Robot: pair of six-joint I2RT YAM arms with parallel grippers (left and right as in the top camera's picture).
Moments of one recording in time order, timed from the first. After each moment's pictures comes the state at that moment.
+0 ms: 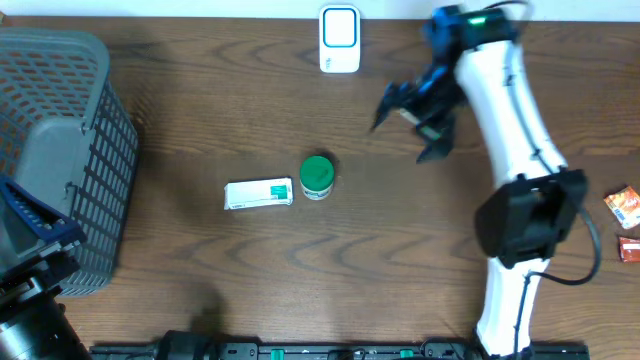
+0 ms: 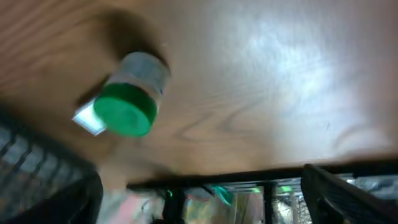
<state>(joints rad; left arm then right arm) -0.13 0.43 1.11 -0.16 -0.58 0.14 0.28 2.18 2.18 -1.69 -0.41 0.81</state>
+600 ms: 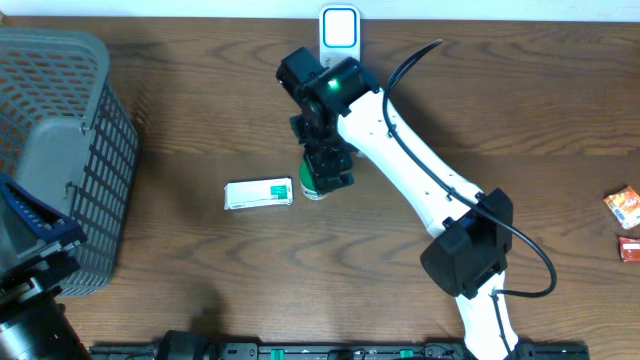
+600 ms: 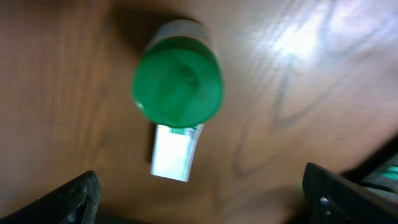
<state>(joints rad) -0.13 0.43 1.11 -0.16 -0.58 0.14 0.69 2.18 2.18 -1.45 -0.13 1.97</state>
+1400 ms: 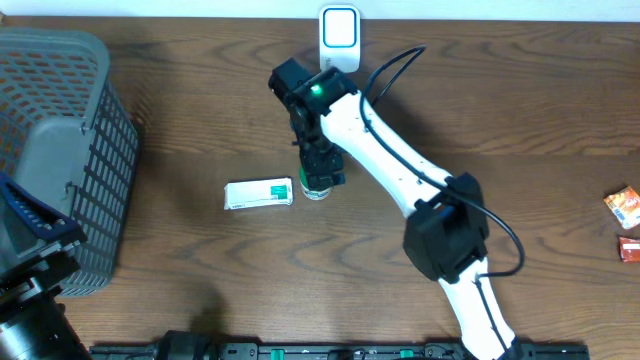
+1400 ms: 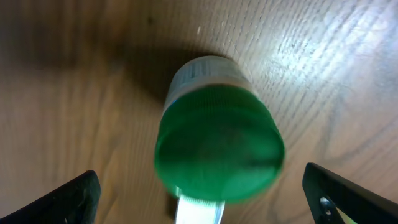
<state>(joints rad) -0.13 0.43 1.11 -0.16 -0.58 0.14 0.69 2.32 2.17 -1.36 -0.05 2.03</state>
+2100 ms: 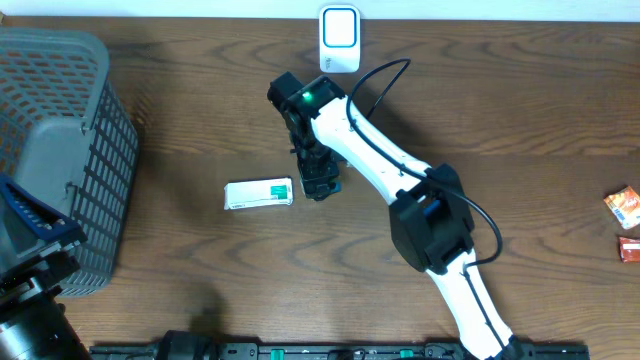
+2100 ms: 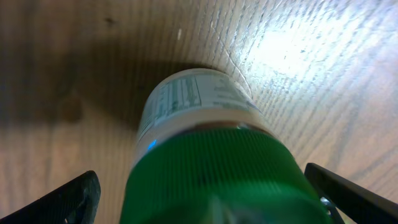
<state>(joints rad) -0.13 0.43 1.11 -0.16 -0.58 0.14 0.69 2.41 2.16 -1.35 -0.10 2.03</state>
